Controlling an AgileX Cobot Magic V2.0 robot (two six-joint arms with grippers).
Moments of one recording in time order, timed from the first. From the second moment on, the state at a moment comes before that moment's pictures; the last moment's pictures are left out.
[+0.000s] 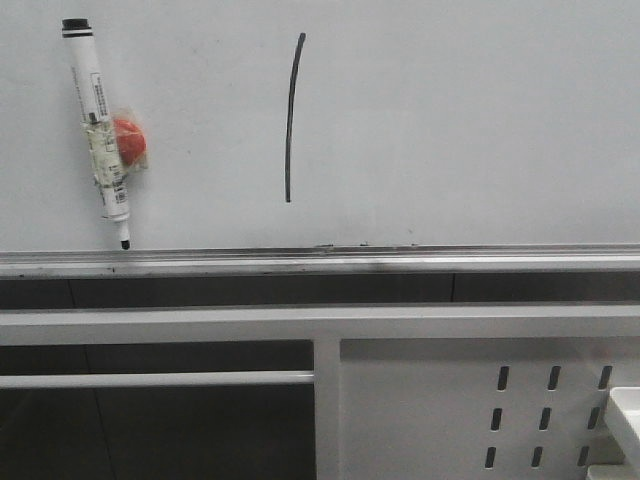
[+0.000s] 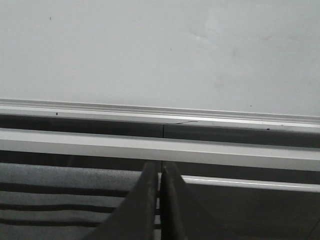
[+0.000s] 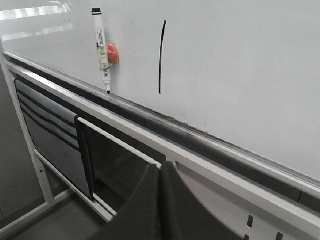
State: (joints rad) left arm 0.00 -0.01 0.00 0.06 0.34 -0.11; right arm 0.49 -0.01 -0.08 0.54 0.28 -0.55
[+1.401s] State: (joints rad) left arm 0.00 -0.01 0.00 0.06 0.34 -0.11; right arm 0.00 -0.01 0.01 -0.09 0.31 0.08
